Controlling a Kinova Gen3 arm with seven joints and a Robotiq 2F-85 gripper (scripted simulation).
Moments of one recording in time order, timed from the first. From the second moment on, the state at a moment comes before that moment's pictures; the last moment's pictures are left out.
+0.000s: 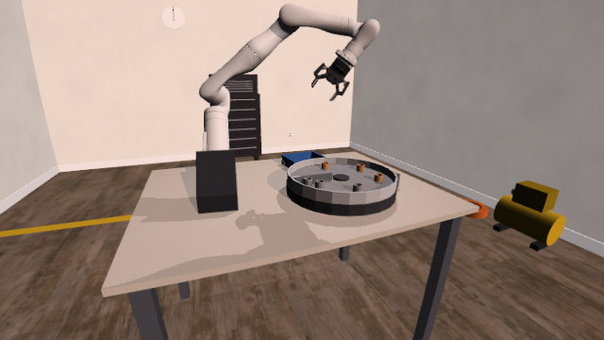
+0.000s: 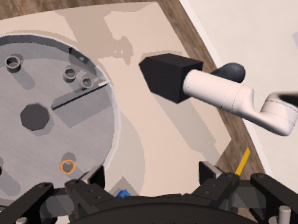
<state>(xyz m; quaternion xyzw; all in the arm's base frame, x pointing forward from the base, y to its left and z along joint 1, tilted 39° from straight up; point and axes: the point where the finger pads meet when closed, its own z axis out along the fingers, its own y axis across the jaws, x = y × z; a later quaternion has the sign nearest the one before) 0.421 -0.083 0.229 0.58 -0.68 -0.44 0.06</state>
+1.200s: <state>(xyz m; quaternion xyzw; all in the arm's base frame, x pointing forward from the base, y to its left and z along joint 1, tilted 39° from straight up) 0.436 -0.075 0.236 0.58 -0.69 -0.43 0.05</state>
